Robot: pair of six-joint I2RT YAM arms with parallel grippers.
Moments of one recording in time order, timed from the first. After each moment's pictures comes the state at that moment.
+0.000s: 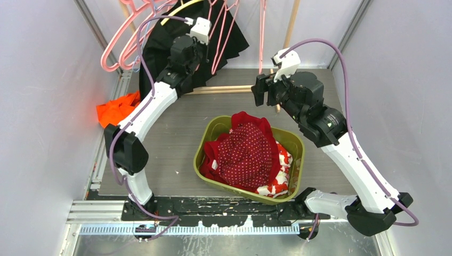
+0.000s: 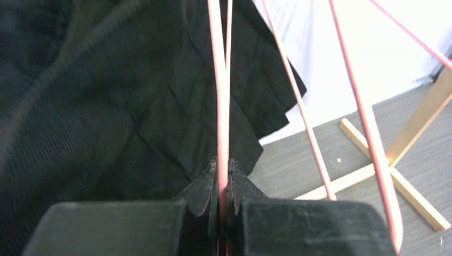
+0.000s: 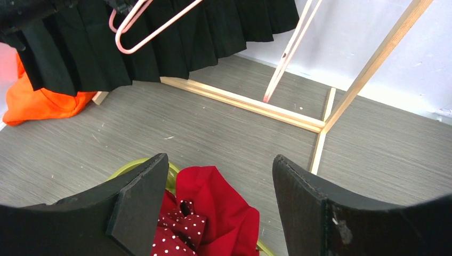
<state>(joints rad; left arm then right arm) -0.48 1.81 1.80 0.00 -0.16 0.14 0.64 1.13 1.50 -0.56 0.23 0.07</state>
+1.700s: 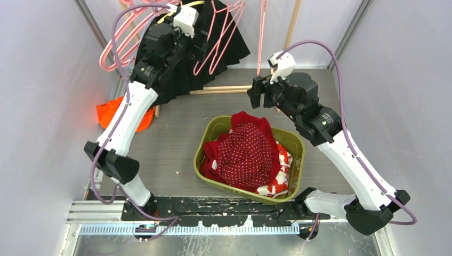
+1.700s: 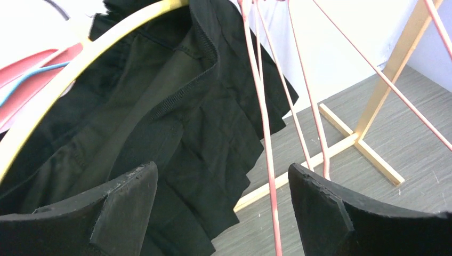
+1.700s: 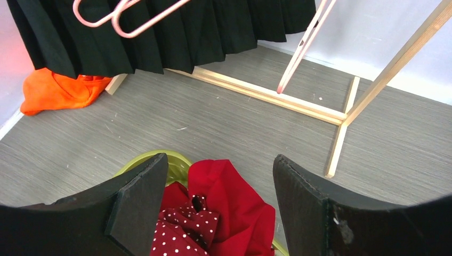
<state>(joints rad) -0.44 1.72 2.02 -0.37 -0.02 0.16 0.63 1.15 1.46 -0.55 0.17 0.11</state>
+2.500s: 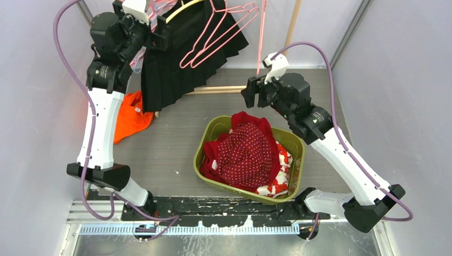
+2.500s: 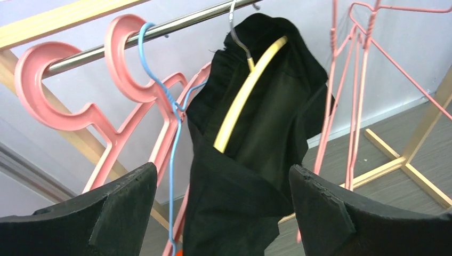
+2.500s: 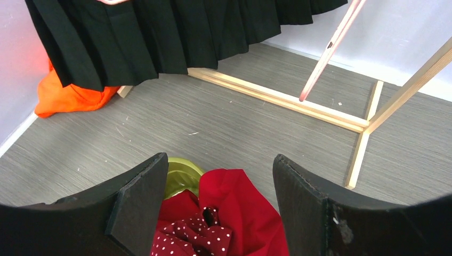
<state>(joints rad) -0.22 1.56 2.12 -0.50 0.09 0.21 0.63 1.17 1.40 -0.45 0.12 0.14</state>
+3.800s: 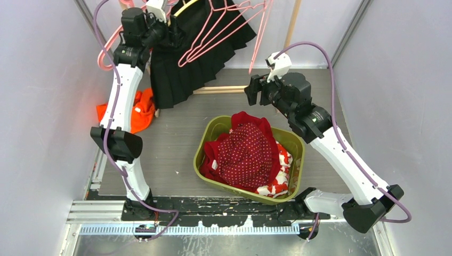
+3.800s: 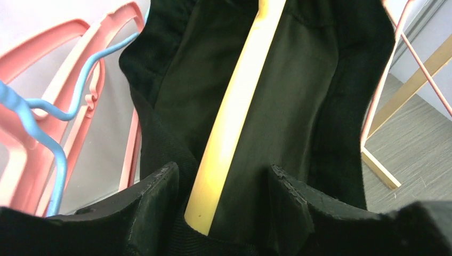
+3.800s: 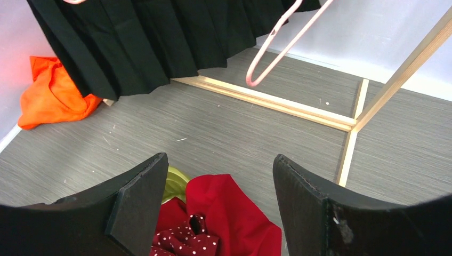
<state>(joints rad) -0.15 1.92 2.29 -0.47 0.35 0.03 0.58 1.17 1.36 -0.40 0.13 0.14</state>
